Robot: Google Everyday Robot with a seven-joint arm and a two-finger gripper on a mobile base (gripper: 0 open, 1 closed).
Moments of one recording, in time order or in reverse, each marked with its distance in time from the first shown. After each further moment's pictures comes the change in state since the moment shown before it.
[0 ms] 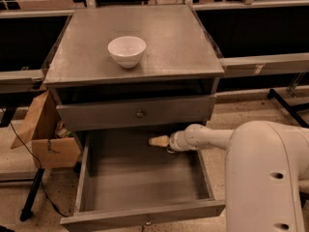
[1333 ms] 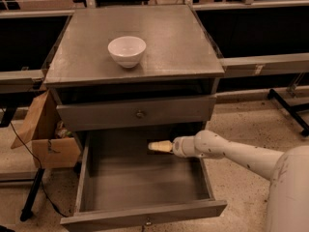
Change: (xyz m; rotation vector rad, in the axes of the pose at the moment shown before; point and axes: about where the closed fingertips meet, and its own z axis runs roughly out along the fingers) arm 0.024 0.025 -0.032 -0.182 -0.022 -0.030
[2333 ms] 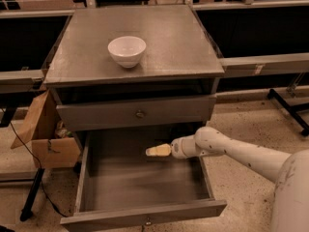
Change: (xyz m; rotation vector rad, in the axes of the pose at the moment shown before) arm 0.019 0.028 -0.012 -0.079 0.115 -0.096
